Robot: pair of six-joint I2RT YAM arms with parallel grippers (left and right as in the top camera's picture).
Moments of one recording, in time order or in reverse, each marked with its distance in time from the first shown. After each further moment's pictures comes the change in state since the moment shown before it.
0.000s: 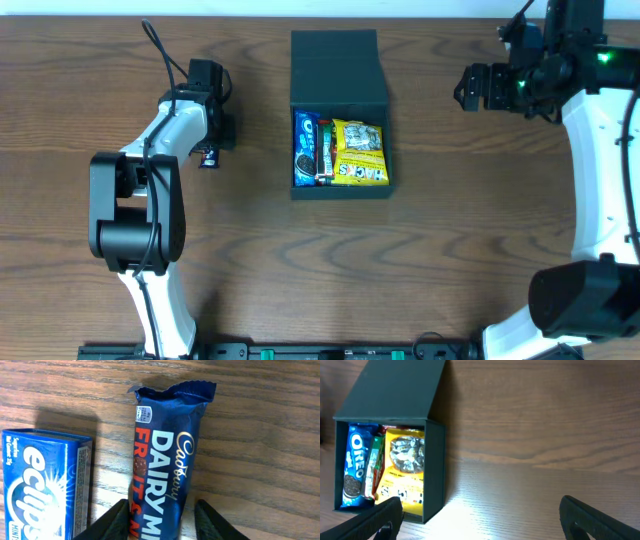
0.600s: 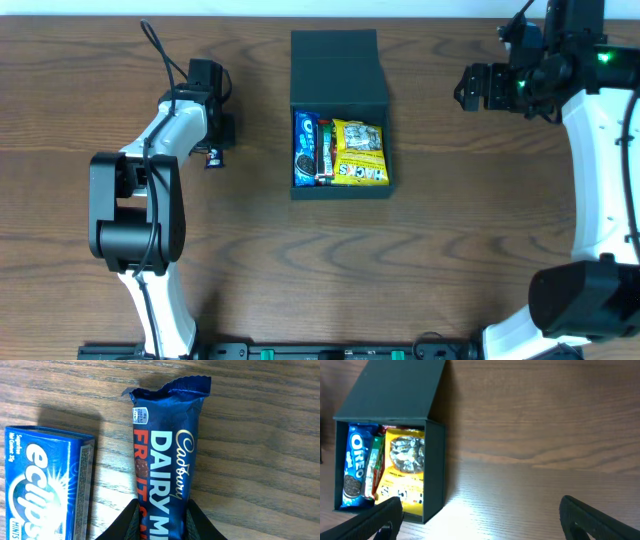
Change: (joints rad) left arm 0.000 0.000 0.000 -0.001 0.000 -0.024; right arm 0.000 0.000 0.000 0.000 0.000 0.000
